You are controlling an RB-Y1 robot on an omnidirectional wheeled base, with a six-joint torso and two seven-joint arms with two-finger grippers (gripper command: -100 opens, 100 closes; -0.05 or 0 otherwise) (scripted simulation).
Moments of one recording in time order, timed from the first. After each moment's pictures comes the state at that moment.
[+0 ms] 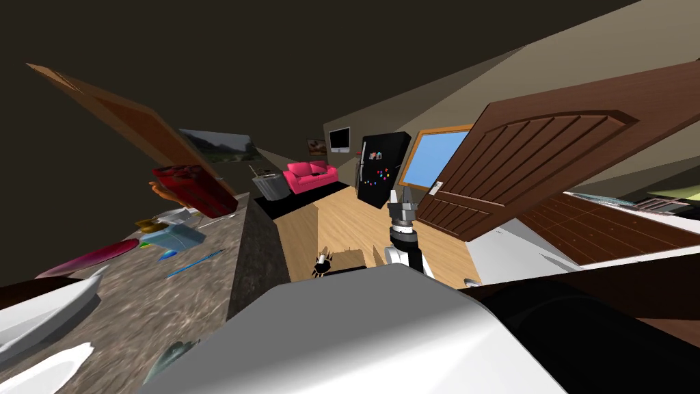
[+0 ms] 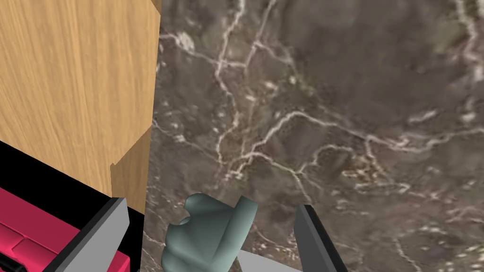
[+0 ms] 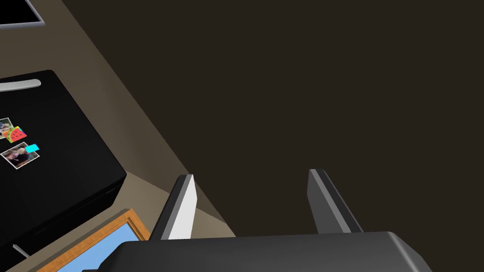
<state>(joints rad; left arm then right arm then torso) 1.77 1.30 0.30 -1.98 -0.04 -0.21 0.53 0.50 0.05 0.07 -2.36 0.11 -0.57 -0.11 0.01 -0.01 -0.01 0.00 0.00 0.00</state>
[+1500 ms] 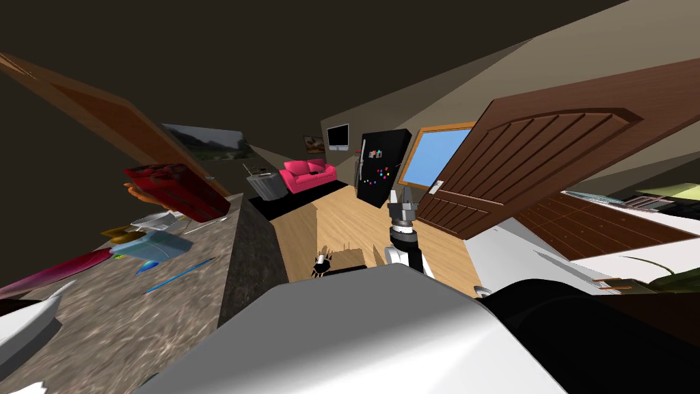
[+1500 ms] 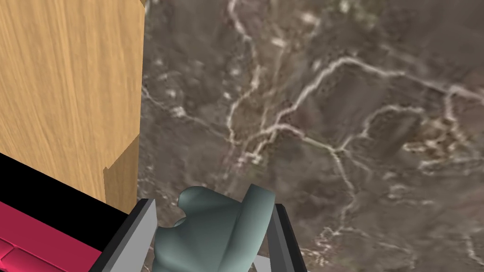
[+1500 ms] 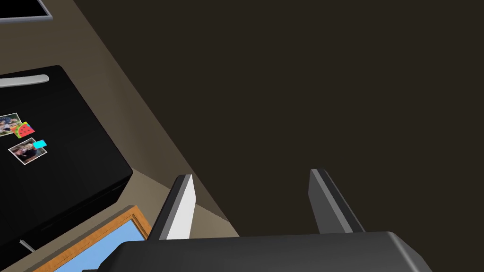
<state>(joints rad) 1.65 1.29 0.19 -1.91 -0.05 -0.20 0.51 0.50 0.05 0.07 -2.36 0.11 -0.57 -0.11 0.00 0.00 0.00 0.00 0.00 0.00</state>
